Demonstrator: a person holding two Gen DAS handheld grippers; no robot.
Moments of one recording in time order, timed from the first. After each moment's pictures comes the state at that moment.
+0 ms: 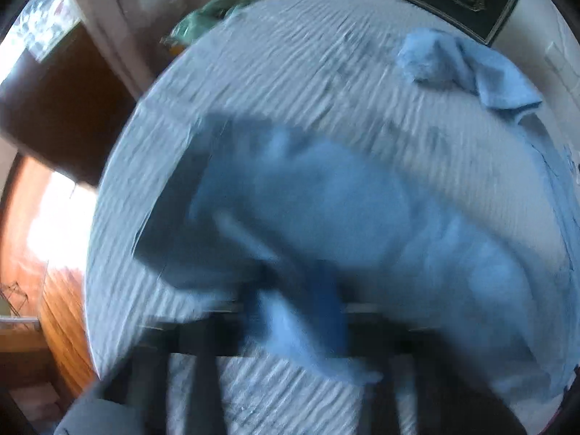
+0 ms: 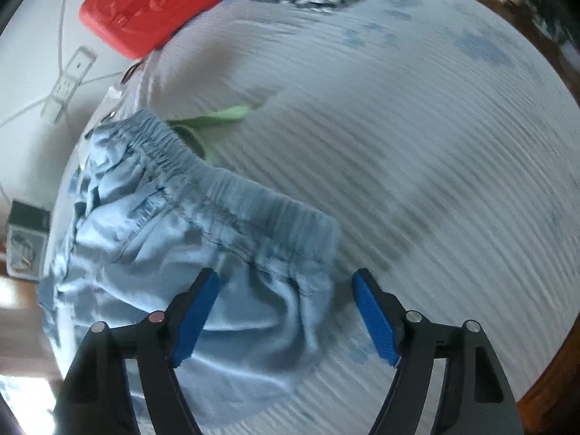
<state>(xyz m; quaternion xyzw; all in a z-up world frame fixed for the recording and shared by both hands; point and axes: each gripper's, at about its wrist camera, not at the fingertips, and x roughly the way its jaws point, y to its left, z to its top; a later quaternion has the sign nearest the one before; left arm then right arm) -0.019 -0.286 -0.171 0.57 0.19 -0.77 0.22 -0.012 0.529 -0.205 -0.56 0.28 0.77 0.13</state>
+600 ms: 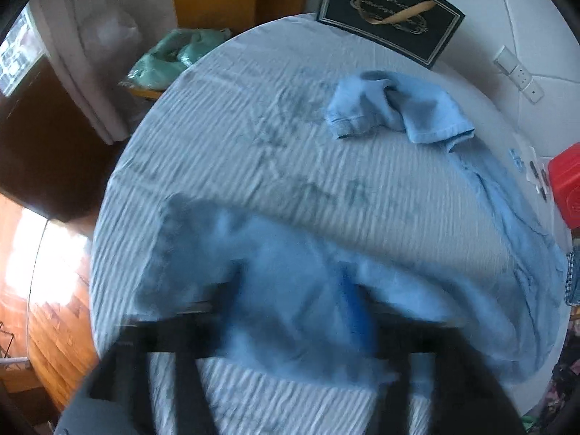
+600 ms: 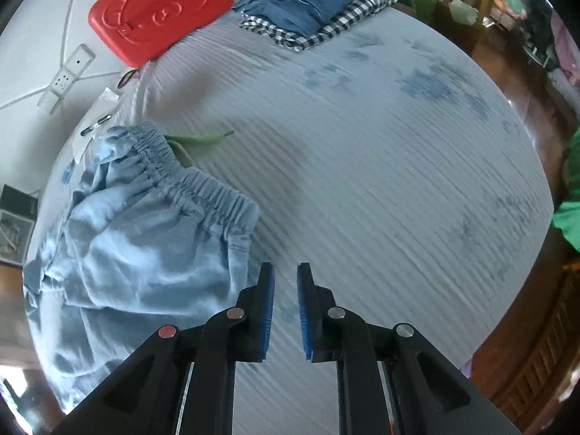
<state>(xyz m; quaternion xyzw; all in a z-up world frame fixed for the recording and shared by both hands) -0.061 -0.275 -0.125 0.55 0.17 -0.81 0.14 0.033 0.552 -0.157 -0.55 0.26 0.78 0.16</state>
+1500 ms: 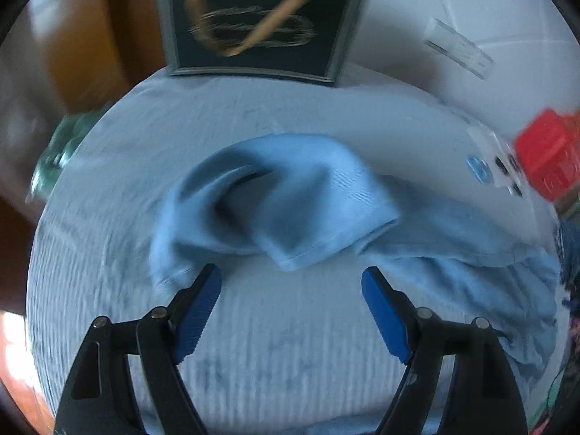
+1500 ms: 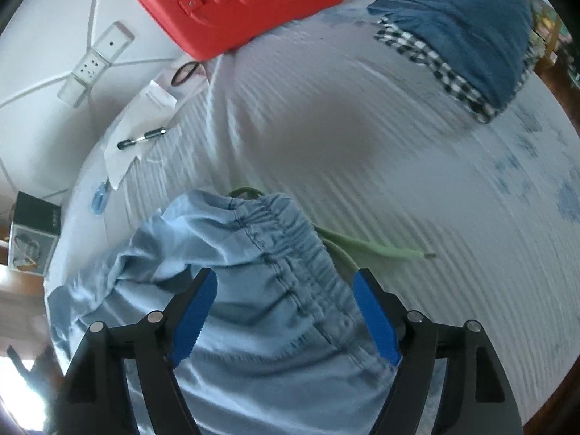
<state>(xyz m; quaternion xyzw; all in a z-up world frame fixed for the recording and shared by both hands) -0.241 -0.189 -0.136 0.52 0.06 -0.85 0.02 -0.174 0.489 -0.166 -0.57 0.26 0.78 0.09</state>
